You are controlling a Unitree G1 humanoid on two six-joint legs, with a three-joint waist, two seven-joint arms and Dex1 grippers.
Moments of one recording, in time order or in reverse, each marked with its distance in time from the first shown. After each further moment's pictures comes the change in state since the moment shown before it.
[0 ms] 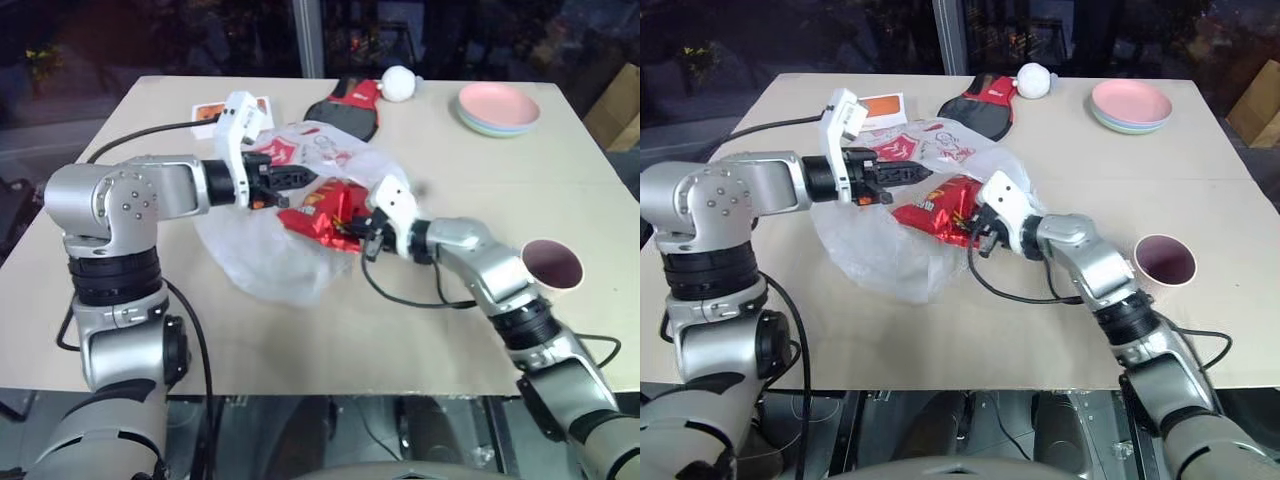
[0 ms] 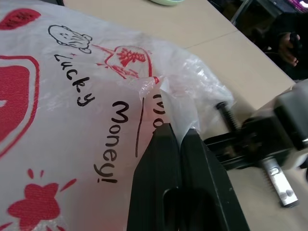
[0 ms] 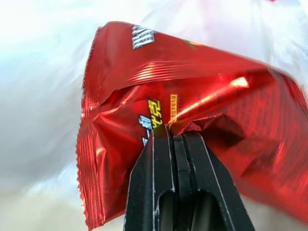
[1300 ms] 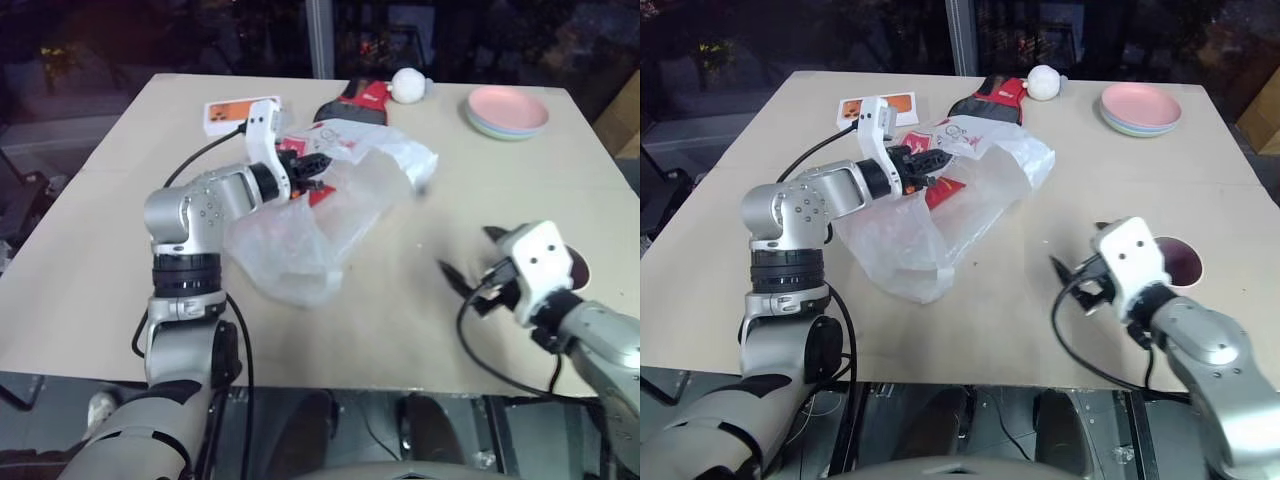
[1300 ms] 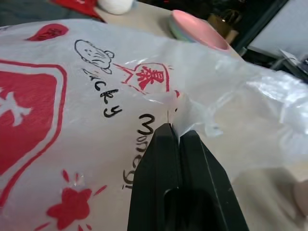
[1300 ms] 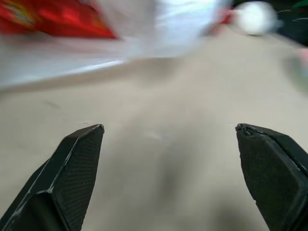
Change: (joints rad) left arm 0.026 -0.174 -0.049 0.284 0.131 -0.442 0.142; right arm 0.839 -0.469 -0.611 -1.166 0.126 0.448 -0.260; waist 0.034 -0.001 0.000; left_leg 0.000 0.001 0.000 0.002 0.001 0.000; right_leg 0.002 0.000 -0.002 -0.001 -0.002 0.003
